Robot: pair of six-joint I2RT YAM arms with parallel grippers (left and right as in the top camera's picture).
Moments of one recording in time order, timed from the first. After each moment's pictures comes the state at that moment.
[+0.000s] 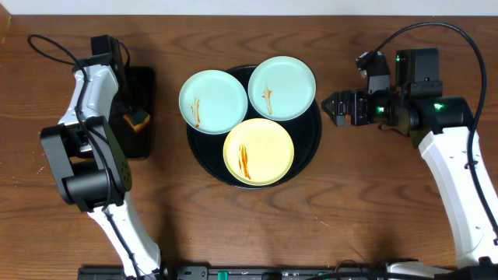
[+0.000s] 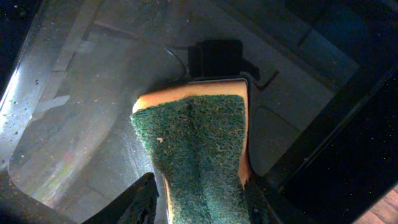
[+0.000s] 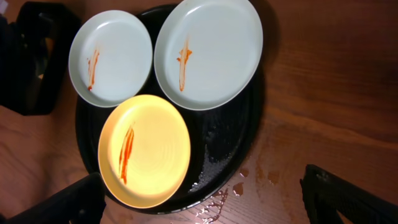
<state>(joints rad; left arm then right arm) 0.22 2.14 1.65 -0.89 -0.10 -0.35 0.10 1.46 1.31 -0.82 -0.43 0.03</state>
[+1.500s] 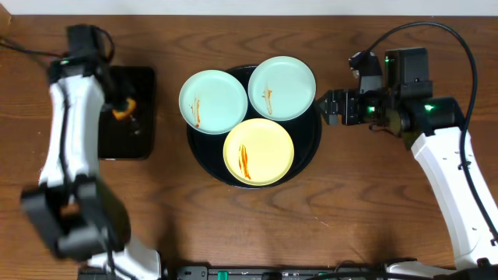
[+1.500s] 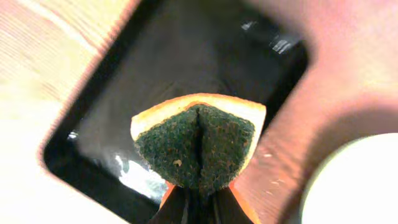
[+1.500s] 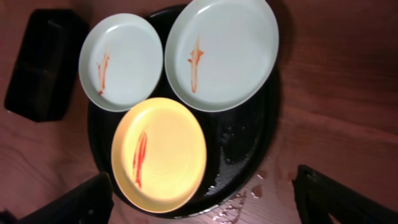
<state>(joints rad) 0.22 1.76 1.59 -0.96 -0.10 -0.34 0.16 1.46 1.31 -0.80 -0.41 0.13</state>
